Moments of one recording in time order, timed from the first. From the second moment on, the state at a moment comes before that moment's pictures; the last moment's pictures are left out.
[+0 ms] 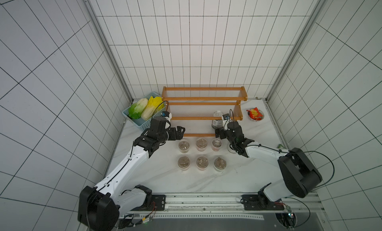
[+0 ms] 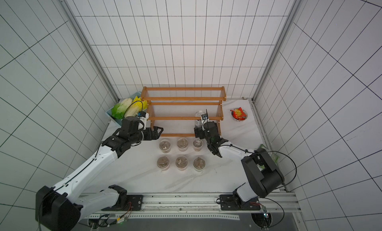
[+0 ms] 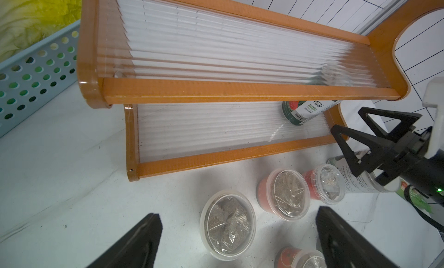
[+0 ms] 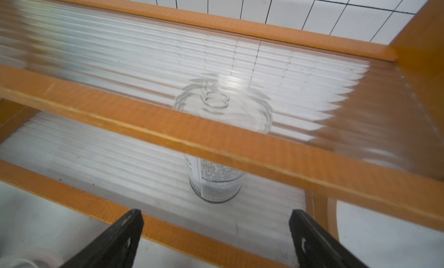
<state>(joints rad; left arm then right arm) -0.37 1.13 0.90 -0.43 0.15 -0.37 0.62 1.55 0.73 0.38 0.23 0.06</state>
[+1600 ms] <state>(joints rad) -0.37 1.14 0.90 -0.43 0.15 -0.37 0.55 1.96 1.01 0.62 0.32 0.09</state>
